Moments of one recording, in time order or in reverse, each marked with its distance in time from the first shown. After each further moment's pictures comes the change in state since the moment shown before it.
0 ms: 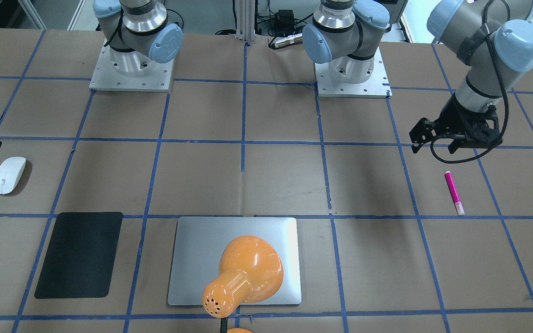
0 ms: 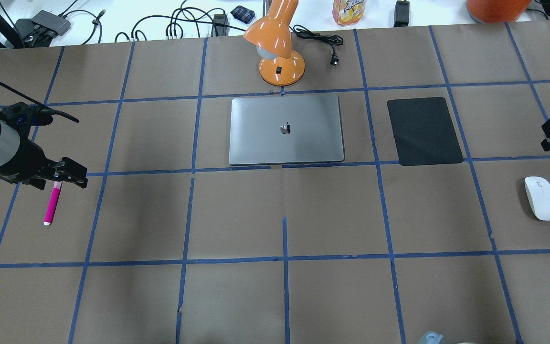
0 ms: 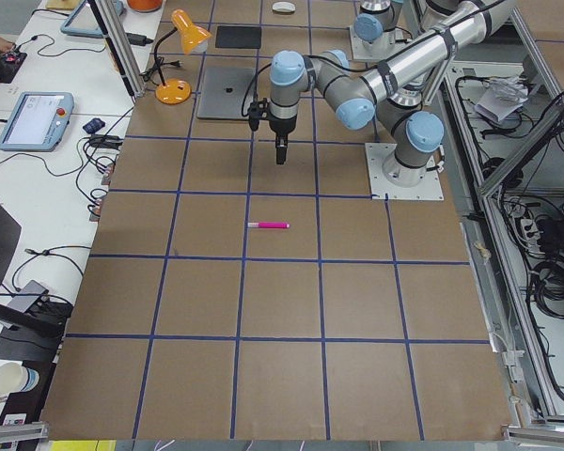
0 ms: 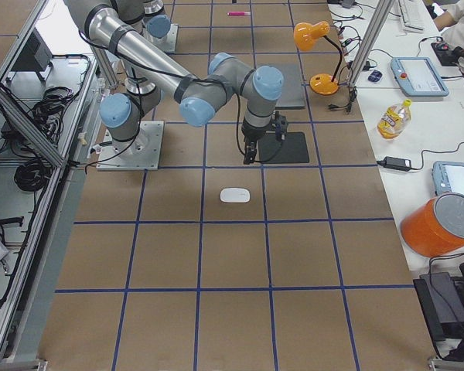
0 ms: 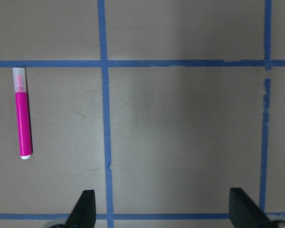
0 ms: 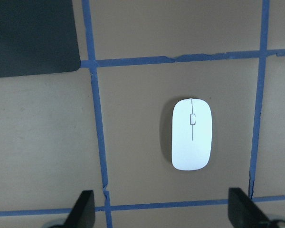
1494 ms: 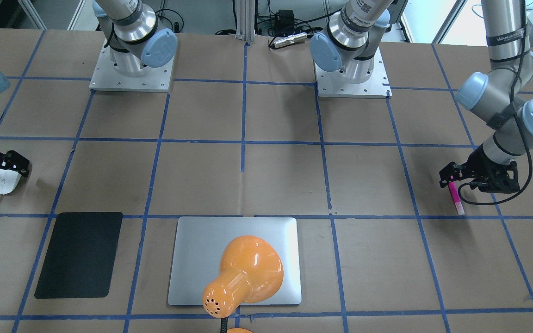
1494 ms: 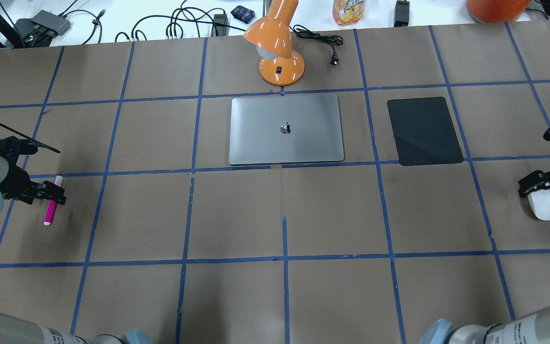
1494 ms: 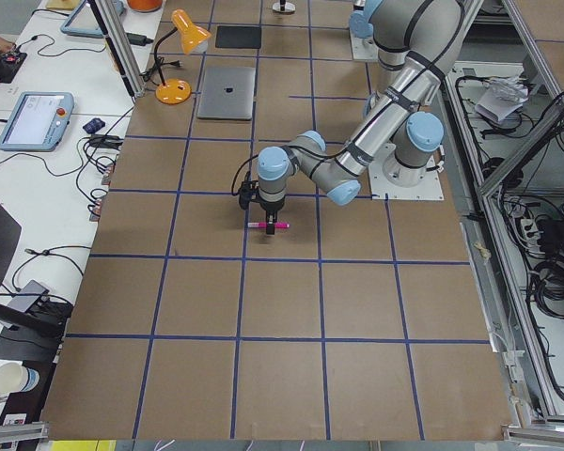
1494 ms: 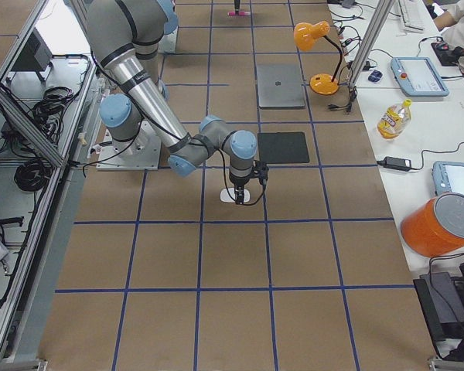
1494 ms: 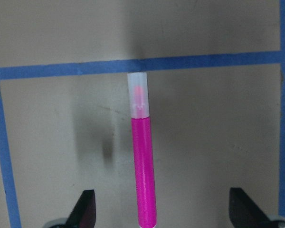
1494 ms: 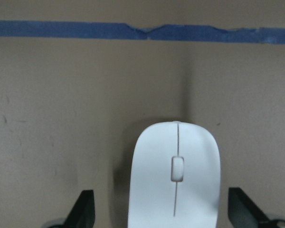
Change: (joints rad) left arm 0.189 -0.373 0.015 0.309 0.005 0.224; right arm -0.118 0.197 0.276 -0.535 0.038 -0.201
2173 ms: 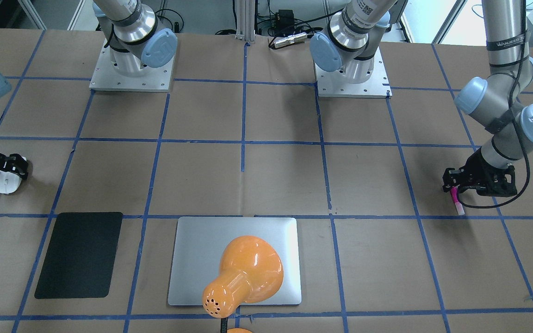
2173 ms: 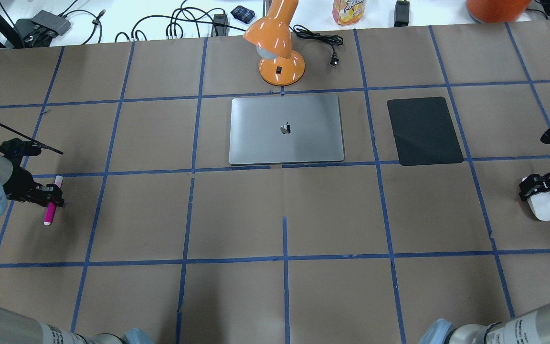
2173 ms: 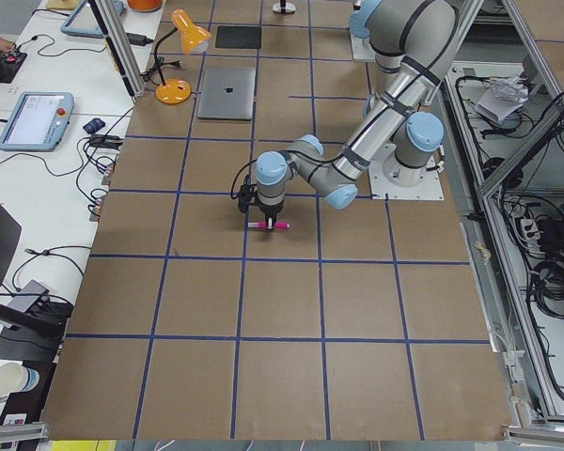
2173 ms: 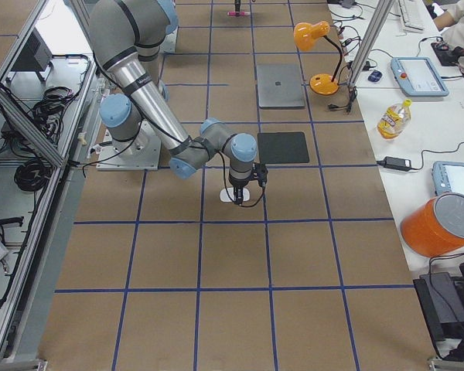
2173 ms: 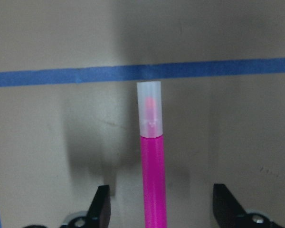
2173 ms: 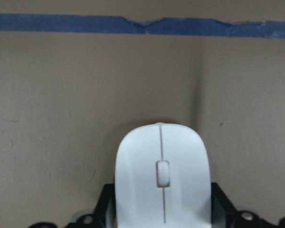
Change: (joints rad) left arm -0.001 -0.023 0.010 0.006 -0.004 -0.010; right arm 0.000 0.012 0.002 -0.007 -0.006 0.001
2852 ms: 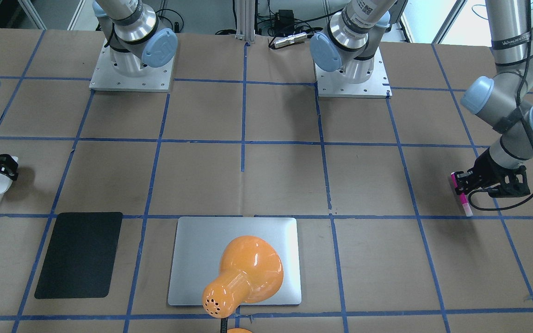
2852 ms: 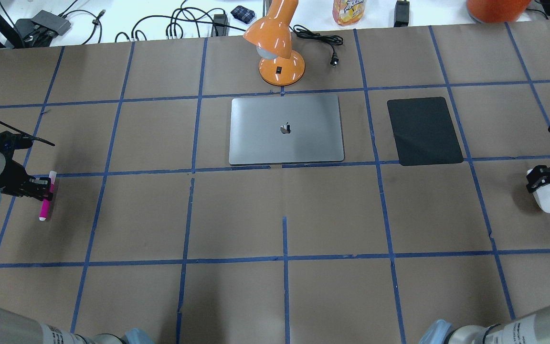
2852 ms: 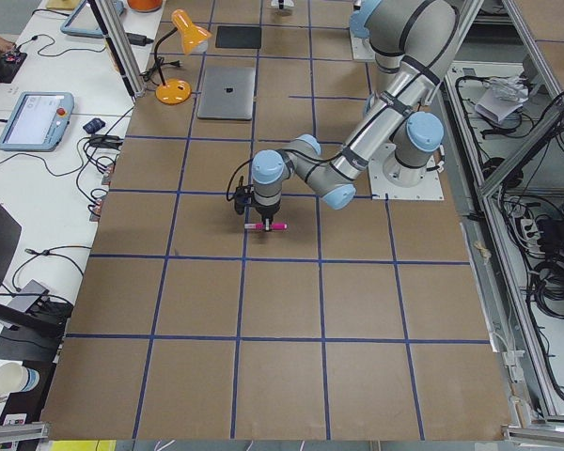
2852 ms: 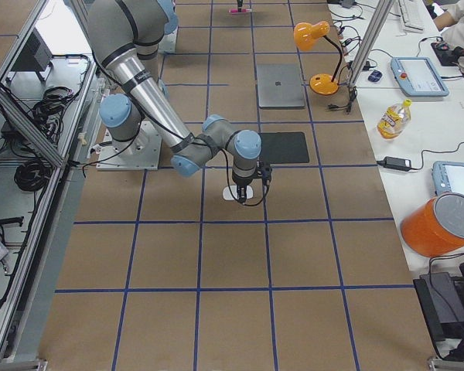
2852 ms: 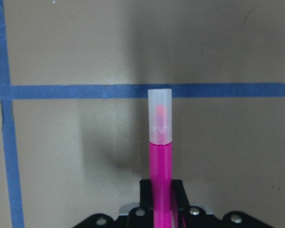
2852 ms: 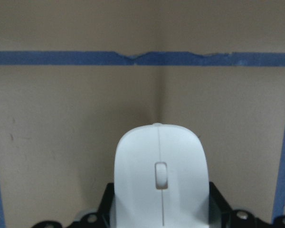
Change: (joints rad) left arm -0.003 0.016 0.033 -0.010 0.012 -0.095; right arm 0.029 -0.021 -0.088 0.097 0.007 0.054
